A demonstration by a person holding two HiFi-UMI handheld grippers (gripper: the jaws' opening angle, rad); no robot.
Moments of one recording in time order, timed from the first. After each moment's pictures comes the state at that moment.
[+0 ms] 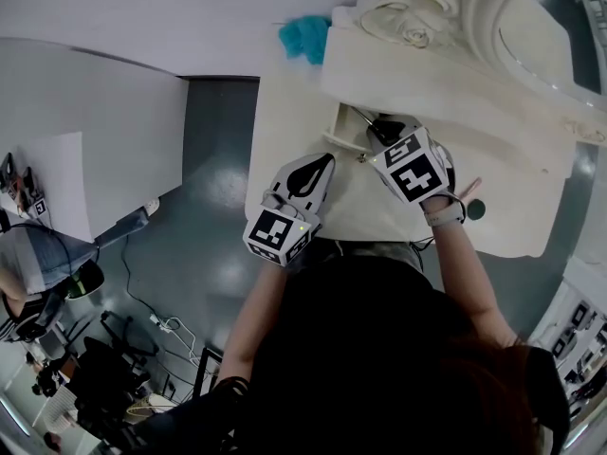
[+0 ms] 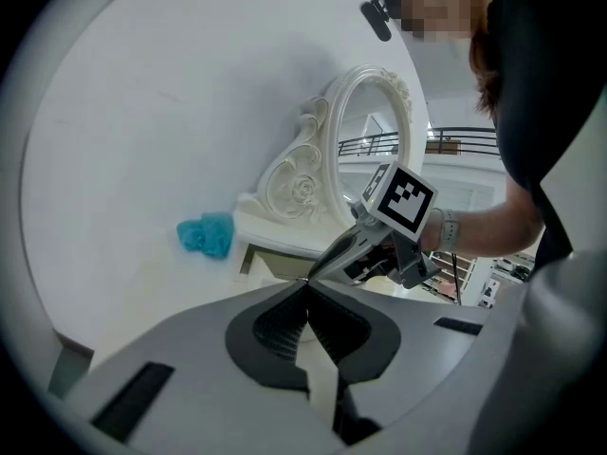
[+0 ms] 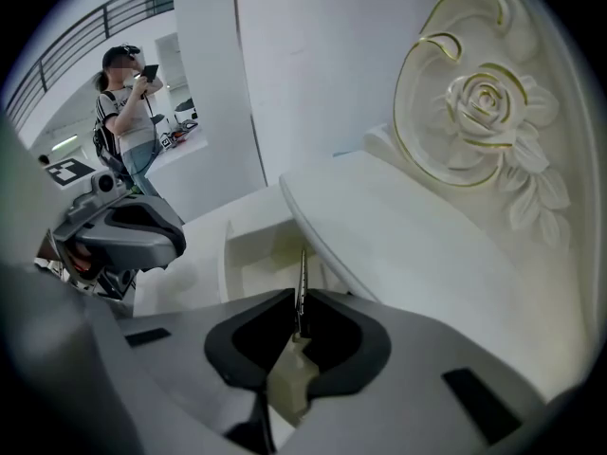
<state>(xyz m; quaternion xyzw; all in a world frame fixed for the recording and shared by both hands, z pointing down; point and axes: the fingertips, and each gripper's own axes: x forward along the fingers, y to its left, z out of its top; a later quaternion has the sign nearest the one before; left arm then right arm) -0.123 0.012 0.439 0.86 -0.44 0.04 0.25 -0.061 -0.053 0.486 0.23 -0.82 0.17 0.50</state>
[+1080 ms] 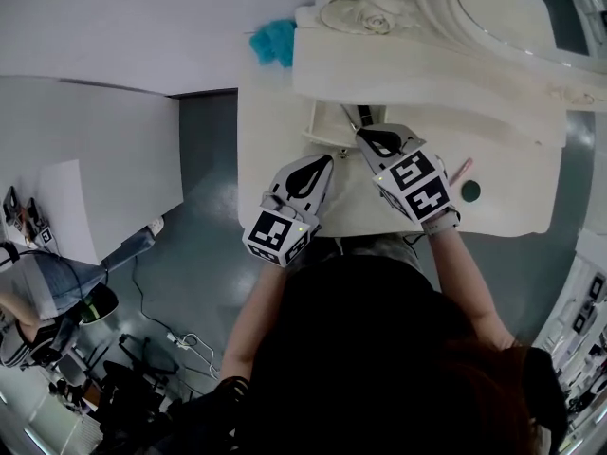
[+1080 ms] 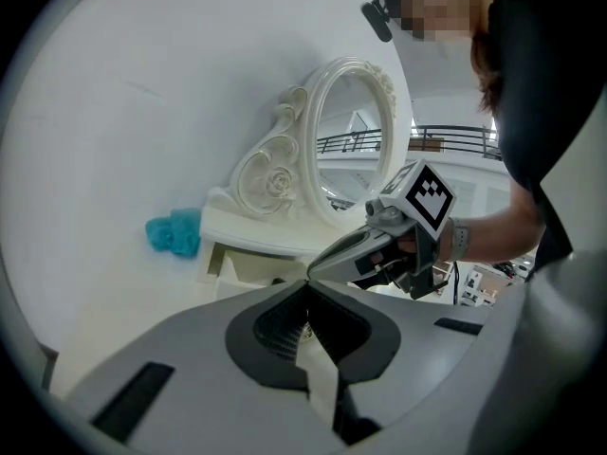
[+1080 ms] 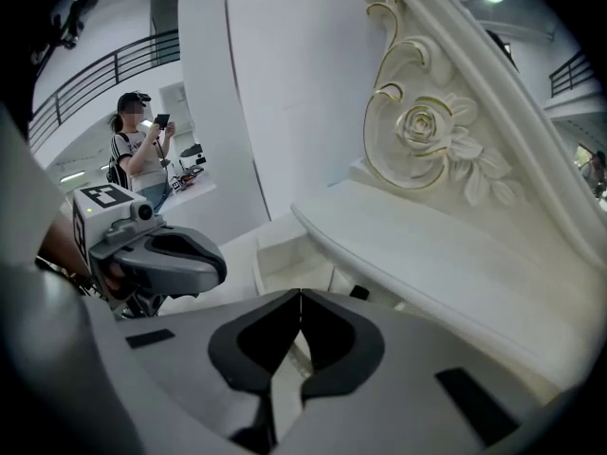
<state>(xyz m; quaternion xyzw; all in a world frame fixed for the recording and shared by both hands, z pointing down) -0.092 0.017 0.434 0.89 -0.39 0.05 0.24 -0.047 -0.030 0.456 0.26 -0.87 0.18 0.38</state>
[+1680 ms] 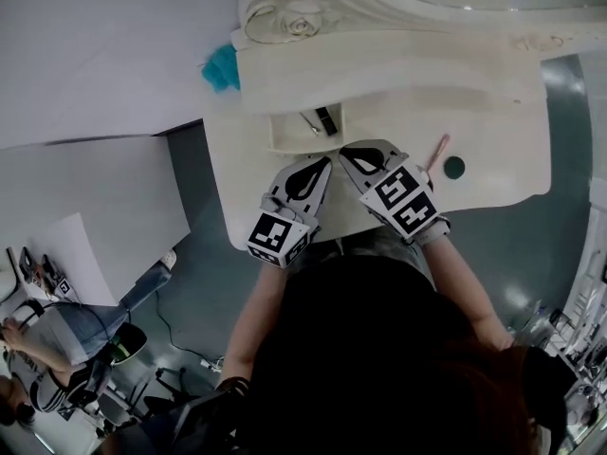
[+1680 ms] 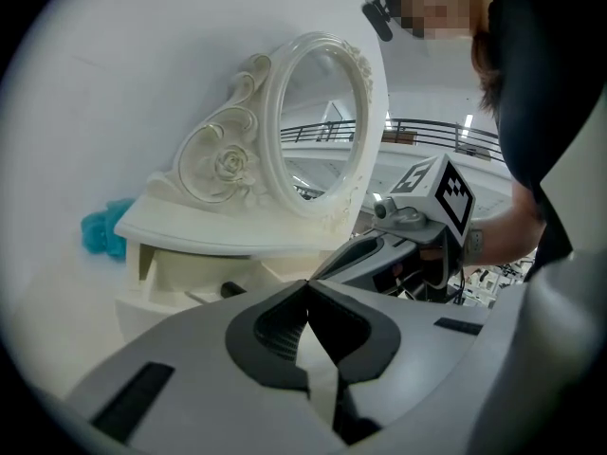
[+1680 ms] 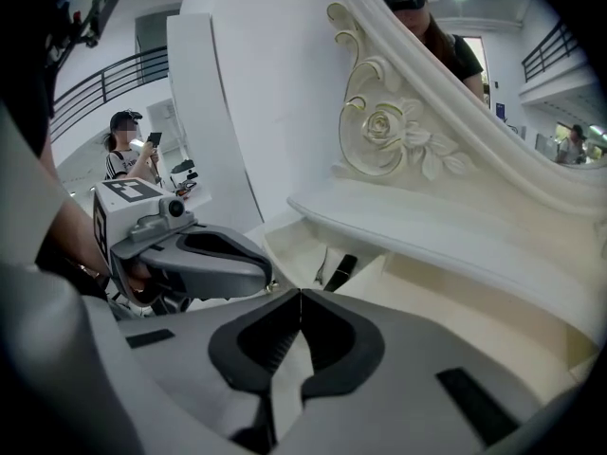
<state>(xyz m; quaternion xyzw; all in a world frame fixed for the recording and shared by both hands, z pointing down) -0.031 0.015 0.429 0.92 -0.31 0.08 0.23 -0.013 0.004 0.450 0.29 -0.86 0.22 0.35</state>
